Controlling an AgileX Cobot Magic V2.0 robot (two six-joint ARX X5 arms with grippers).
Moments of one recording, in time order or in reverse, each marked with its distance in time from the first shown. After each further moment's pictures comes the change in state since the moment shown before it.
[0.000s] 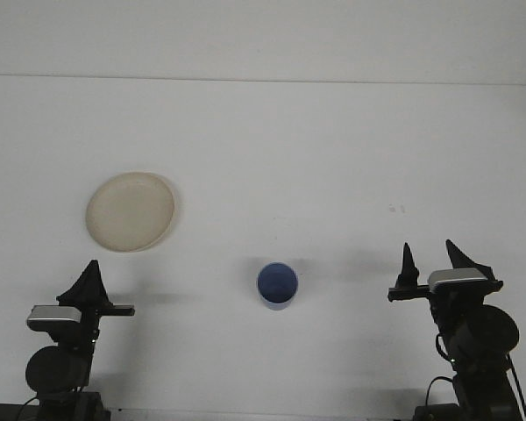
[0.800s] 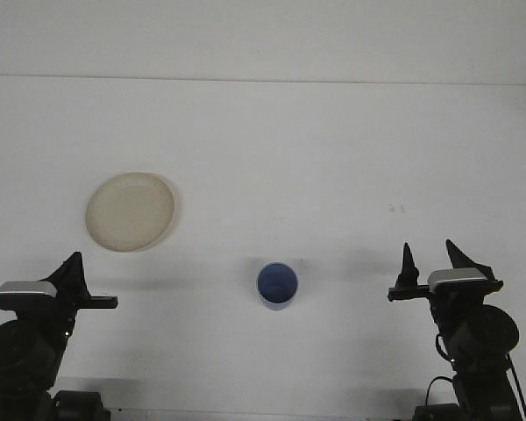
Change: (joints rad) left arm 0.000 0.331 0.589 -0.534 0.000 -0.004; right arm 0.000 0.000 0.000 0.000 0.000 0.000
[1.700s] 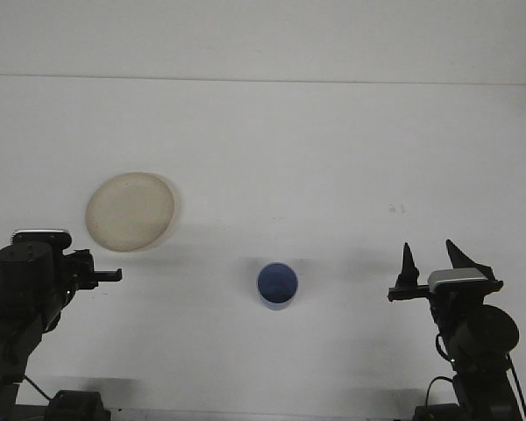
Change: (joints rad) left arm 0.000 0.447 0.365 -0.429 0.000 -0.003; right arm 0.000 0.000 0.000 0.000 0.000 0.000
